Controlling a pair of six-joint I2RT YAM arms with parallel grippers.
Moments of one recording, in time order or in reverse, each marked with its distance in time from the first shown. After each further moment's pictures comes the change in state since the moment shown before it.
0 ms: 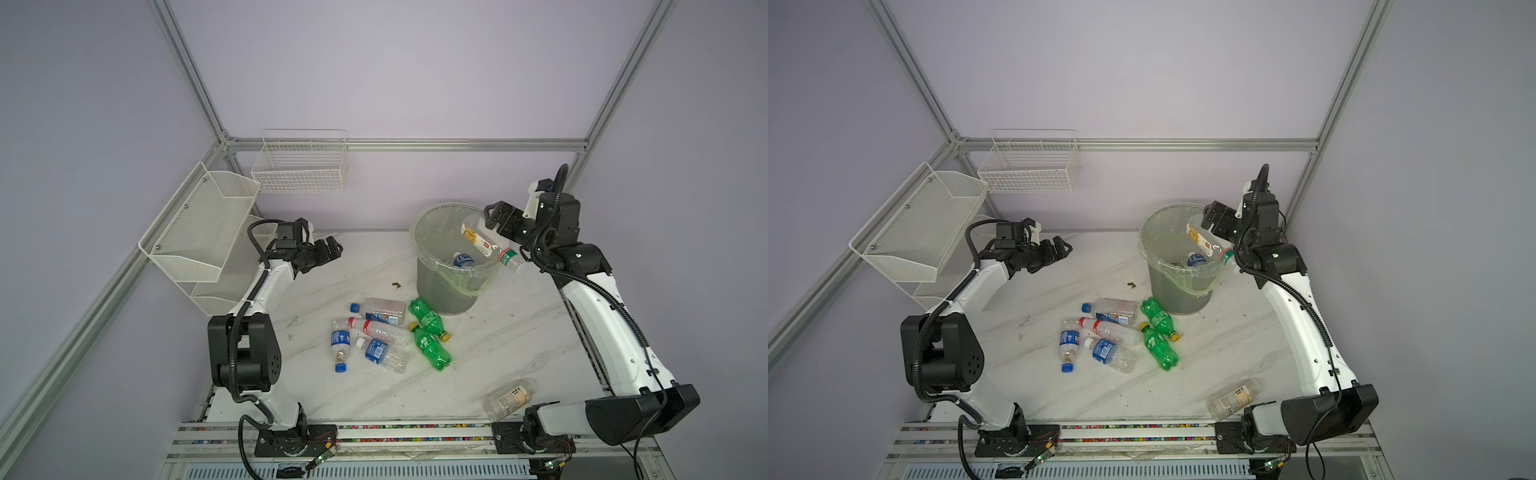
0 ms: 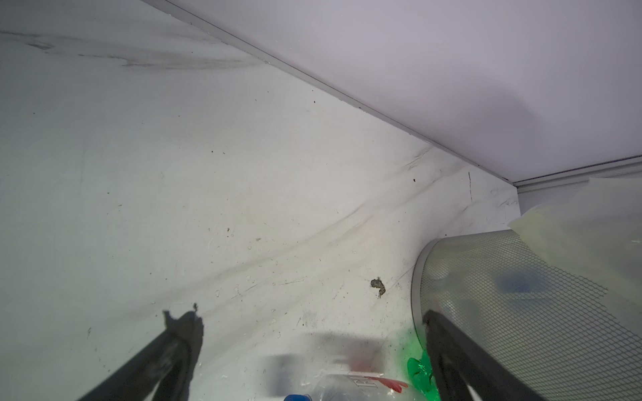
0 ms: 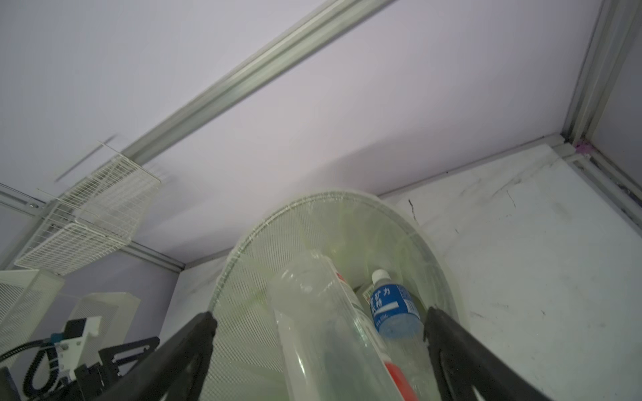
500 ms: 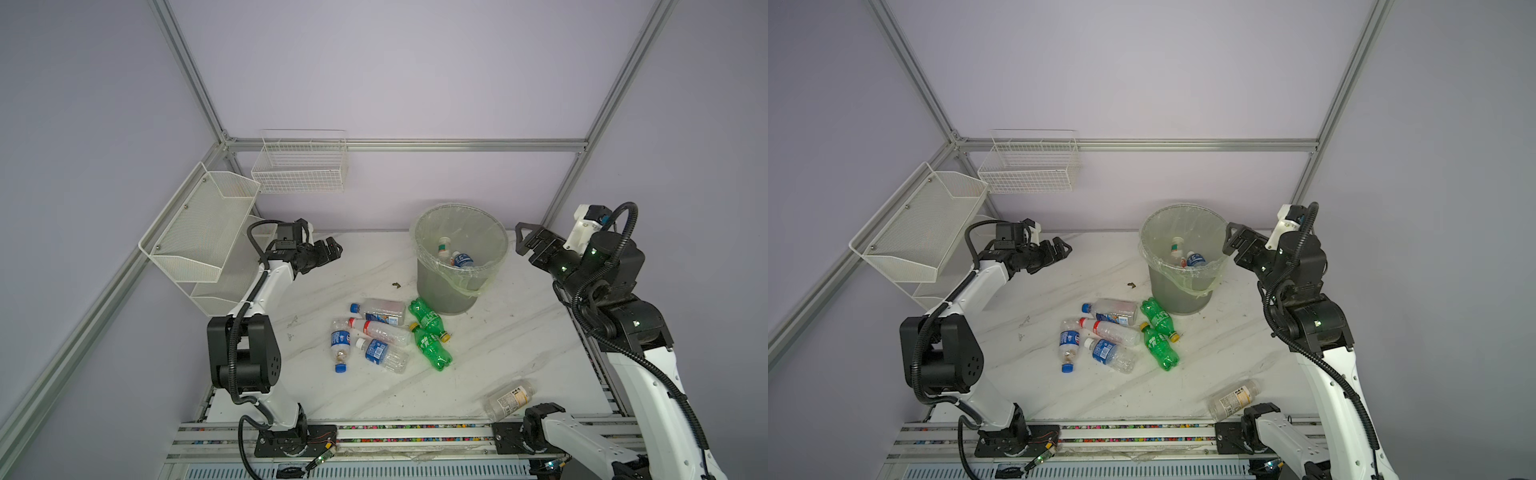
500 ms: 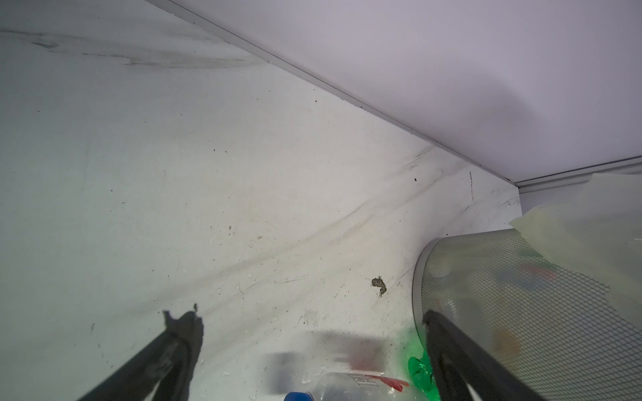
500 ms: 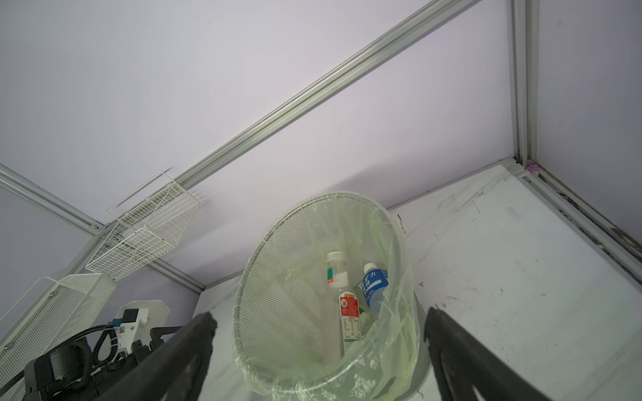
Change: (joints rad) left arm 0.000 -0.004 -0.003 0.000 0.001 0.000; right arm 0.002 -0.356 -0.151 -0.051 0.081 0.046
